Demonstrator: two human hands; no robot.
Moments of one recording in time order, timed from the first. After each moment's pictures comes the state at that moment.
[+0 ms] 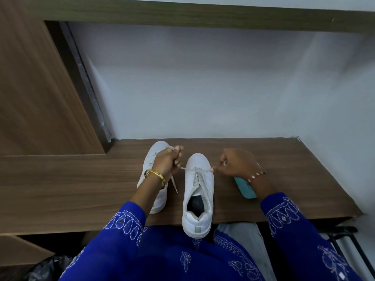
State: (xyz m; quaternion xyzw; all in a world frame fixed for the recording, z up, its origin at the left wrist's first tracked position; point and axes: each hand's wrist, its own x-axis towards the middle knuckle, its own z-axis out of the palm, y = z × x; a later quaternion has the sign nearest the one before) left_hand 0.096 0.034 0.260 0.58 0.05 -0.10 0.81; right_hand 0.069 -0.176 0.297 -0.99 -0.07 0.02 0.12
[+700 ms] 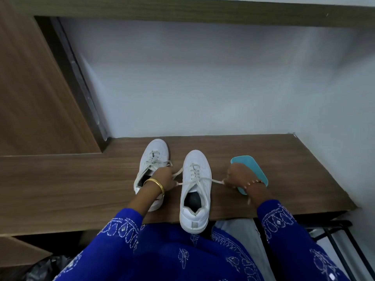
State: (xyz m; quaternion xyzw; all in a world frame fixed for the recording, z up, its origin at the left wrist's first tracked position) left_hand 0.086 0.043 0.231 0.96 -0.12 -0.16 0.17; right_hand 0.062 -0.190 0.247 -0.98 0.08 0.16 0.08
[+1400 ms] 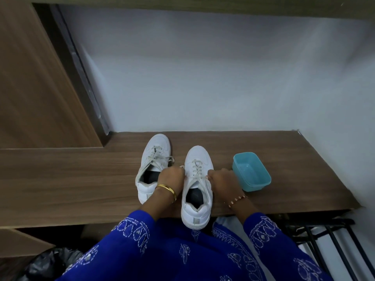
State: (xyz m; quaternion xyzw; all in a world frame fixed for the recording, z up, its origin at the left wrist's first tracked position) left_hand 0.069 0.022 0.216 0.99 -0.14 -0.02 0.04; right_hand 0.040 -0.148 0.213 -0.99 -0.08 -0.03 0.07
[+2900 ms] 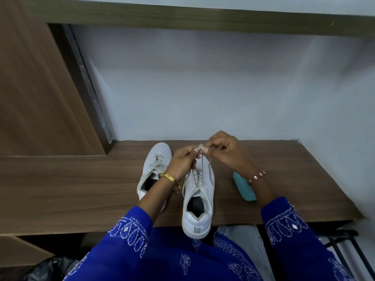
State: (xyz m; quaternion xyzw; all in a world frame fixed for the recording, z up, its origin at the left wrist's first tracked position) left_hand 0.068 0.004 0.297 0.68 -0.10 -0.07 0.72; right_hand 0.054 -0.139 0.339 -0.84 -0.13 -0.06 0.52
